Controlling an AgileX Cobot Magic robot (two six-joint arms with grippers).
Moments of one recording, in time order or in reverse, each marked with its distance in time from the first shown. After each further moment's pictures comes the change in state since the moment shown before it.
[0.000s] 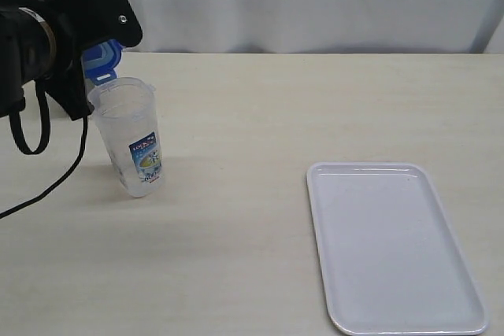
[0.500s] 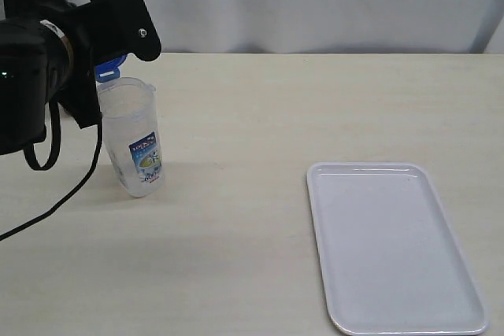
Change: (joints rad) left arm -0.116 0.000 0.016 0.057 0.131 -0.033; right arm 0.000 0.000 0.000 0.000 0.000 0.000
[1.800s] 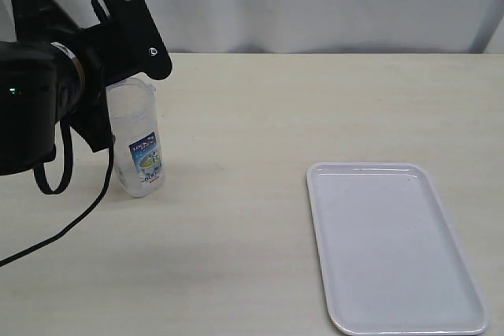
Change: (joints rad) left arm -0.057 0.000 0.016 -0.104 0.012 -0.015; right arm 0.000 0.000 0.000 0.000 0.000 0.000
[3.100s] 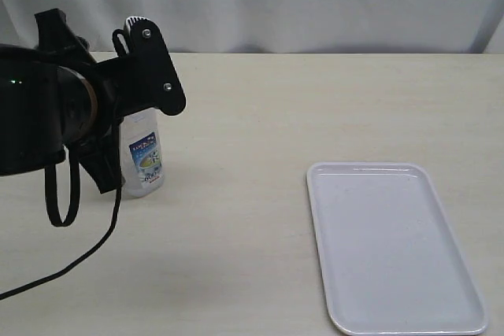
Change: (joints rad) left arm -0.024 0.000 0.000 -0.264 -0.065 0.207; right arm 0.000 0.000 0.000 0.000 0.000 0.000
